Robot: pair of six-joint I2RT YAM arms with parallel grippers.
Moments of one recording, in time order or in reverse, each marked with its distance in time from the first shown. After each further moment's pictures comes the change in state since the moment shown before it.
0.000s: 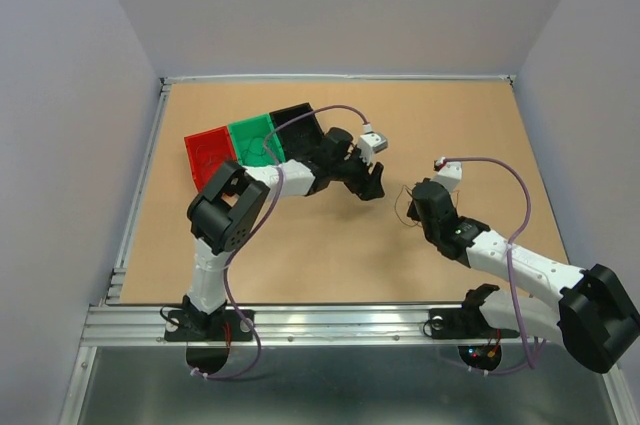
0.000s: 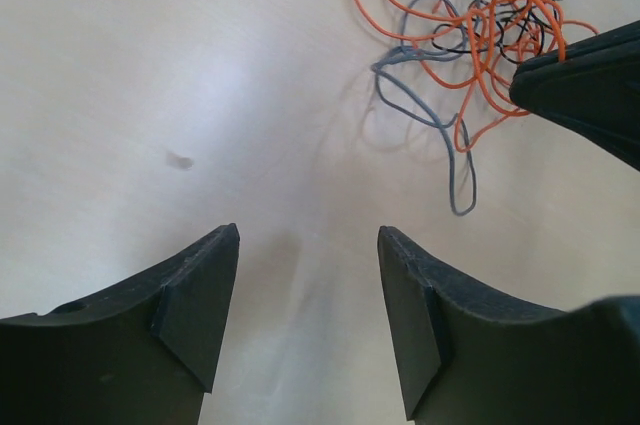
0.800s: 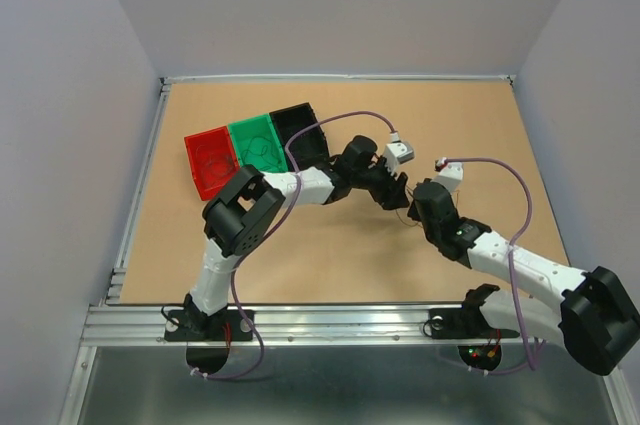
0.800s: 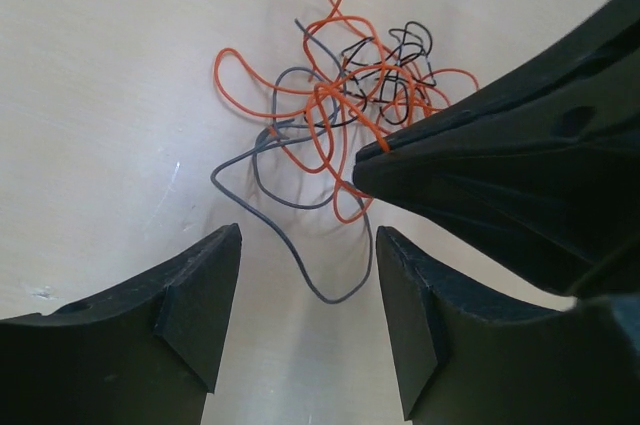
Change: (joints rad) left arm -0.091 0.019 0.039 0.112 0.040 -0.039; right arm 0.000 -0.010 -0.005 0.000 0.000 0.000
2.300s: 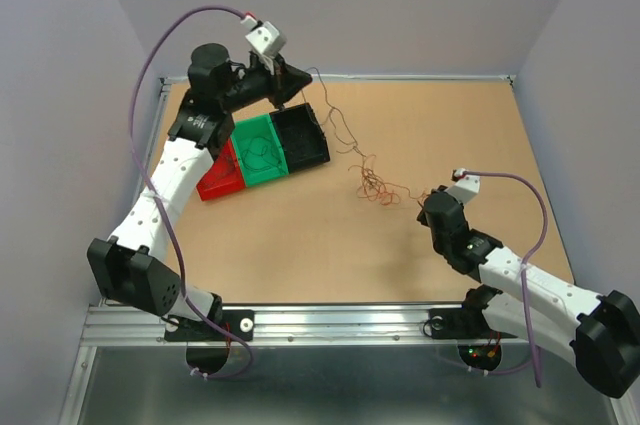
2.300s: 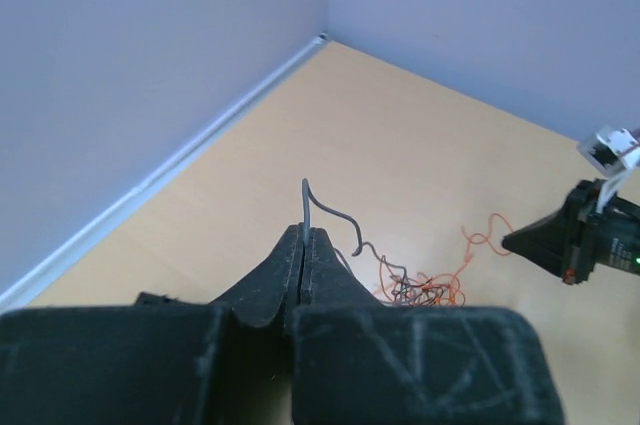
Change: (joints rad) left arm 0.470 -0.618 0.145 -0.321 0.099 0.085; right arm 0.000 -0.153 -0.096 0.001 0.093 0.067
